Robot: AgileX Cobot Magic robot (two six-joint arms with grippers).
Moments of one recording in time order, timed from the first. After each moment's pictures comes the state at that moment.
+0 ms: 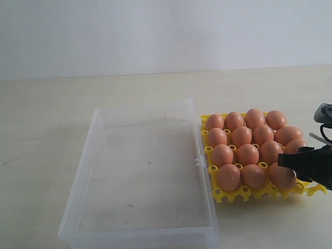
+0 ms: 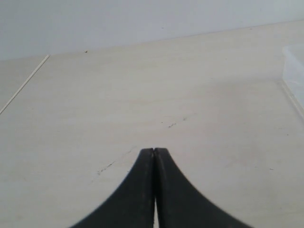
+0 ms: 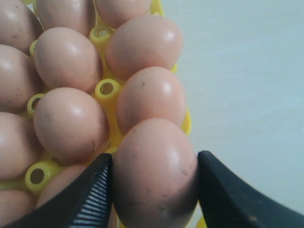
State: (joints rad) left arm 0.07 0.00 0.00 0.10 0.39 0.03; right arm 0.16 1.48 -0.36 0.45 -0.20 -0.15
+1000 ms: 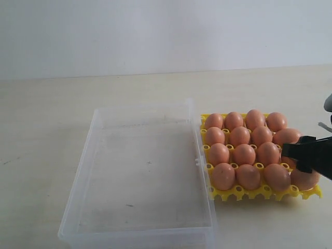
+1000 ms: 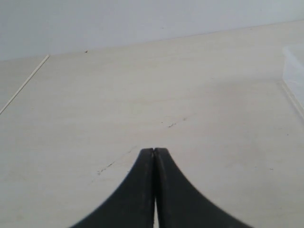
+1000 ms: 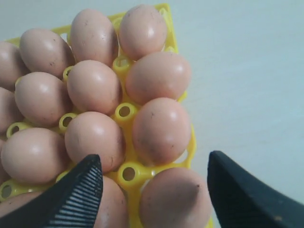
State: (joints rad) left arm 0.07 0.00 0.00 0.10 0.39 0.03; right arm 0.16 1.35 -0.36 0.45 -0.13 -0.13
